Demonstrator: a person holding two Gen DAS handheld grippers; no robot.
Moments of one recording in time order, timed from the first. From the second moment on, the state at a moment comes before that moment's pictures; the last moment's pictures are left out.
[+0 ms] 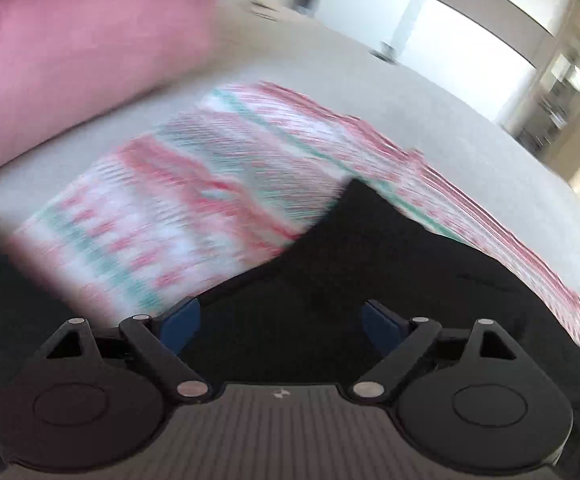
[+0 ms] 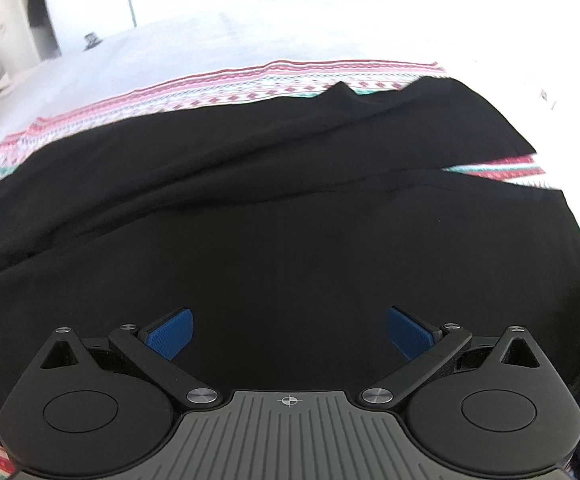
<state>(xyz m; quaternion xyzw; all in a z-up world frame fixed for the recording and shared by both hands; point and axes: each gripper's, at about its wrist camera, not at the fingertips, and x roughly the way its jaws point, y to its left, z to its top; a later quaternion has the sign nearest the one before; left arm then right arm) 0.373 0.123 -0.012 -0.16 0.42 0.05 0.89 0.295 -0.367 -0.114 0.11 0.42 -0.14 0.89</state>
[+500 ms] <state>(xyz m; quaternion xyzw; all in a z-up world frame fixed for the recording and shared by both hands) 0.478 0.082 -0.077 -0.07 0.45 0.00 0.89 0.306 -0.377 -0.117 0.12 0.43 -0.11 0.89</state>
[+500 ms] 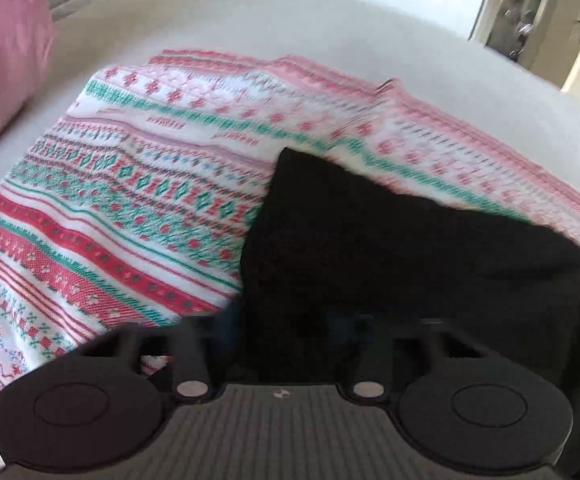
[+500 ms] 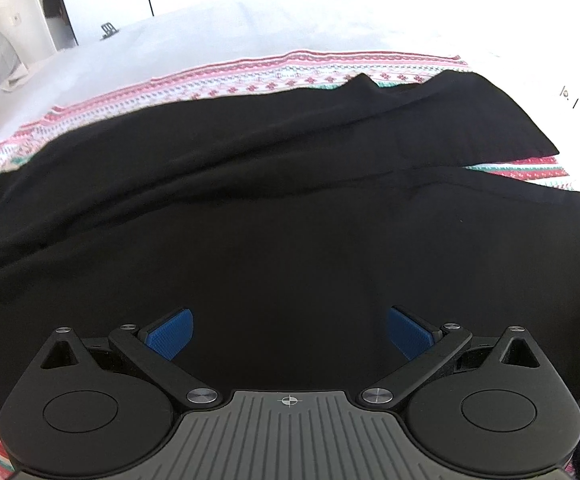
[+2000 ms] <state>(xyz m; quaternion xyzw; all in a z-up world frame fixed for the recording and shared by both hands) 0.570 0.111 -0.063 -0.05 0.48 0.11 0.87 0.556 -0.616 -0.112 0.29 0.35 -0.27 0.85</state>
